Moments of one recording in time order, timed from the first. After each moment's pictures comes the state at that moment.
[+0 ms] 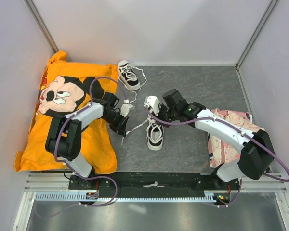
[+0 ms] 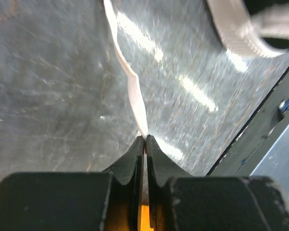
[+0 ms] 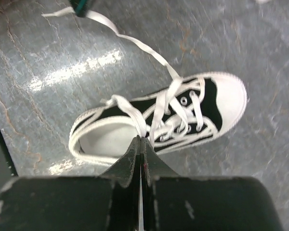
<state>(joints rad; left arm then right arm) -0.29 1.67 1.04 -0.78 0.61 0.42 0.75 1.47 1.16 -0.50 -0.31 -0.40</state>
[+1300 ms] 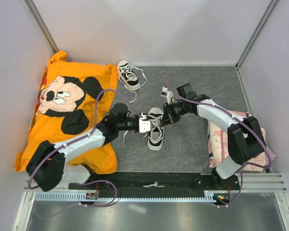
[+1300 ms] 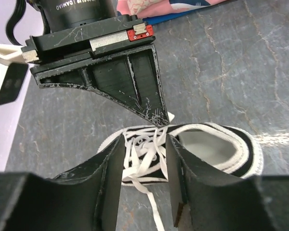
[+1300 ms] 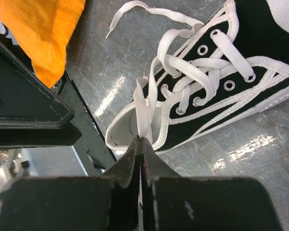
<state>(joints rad) -0.69 1.28 0.68 0.25 0.65 0.75 0.45 1.62 1.13 -0.53 -0.76 0.08</state>
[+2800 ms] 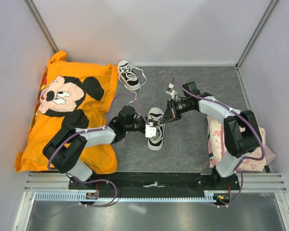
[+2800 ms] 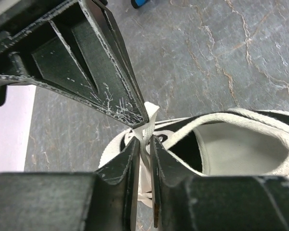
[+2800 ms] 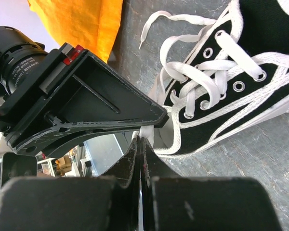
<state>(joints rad) -0.71 1.54 0.65 0.50 0.63 0.96 0.35 1.72 1.15 -0.48 -0.99 0.27</state>
